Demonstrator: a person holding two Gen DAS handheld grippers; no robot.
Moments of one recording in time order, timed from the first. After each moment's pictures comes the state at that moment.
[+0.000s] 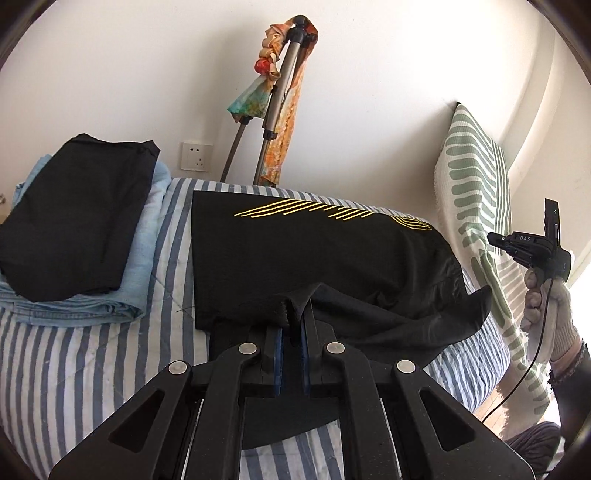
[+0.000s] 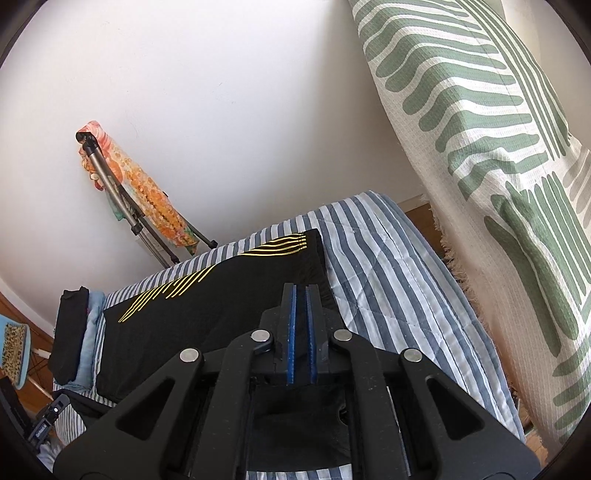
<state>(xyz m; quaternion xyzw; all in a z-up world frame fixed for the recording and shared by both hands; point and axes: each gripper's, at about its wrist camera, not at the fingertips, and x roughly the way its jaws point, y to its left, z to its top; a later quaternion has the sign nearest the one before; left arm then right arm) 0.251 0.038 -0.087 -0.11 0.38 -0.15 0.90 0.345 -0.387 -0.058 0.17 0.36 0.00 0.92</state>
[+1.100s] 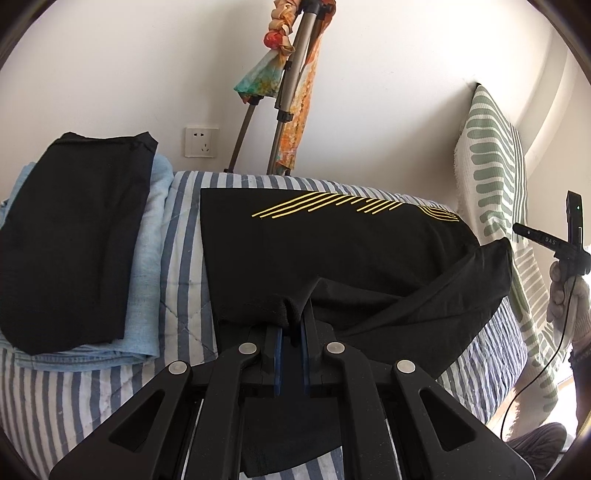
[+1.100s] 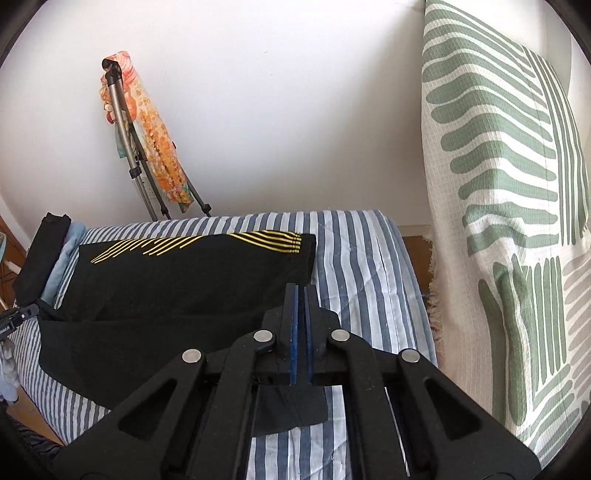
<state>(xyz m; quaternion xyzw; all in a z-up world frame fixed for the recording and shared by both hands) 0.309 0.047 -0.096 -0.08 0.43 -0.15 0.89 0.377 -0.382 -0.047 0.02 0.39 0.03 0.92</state>
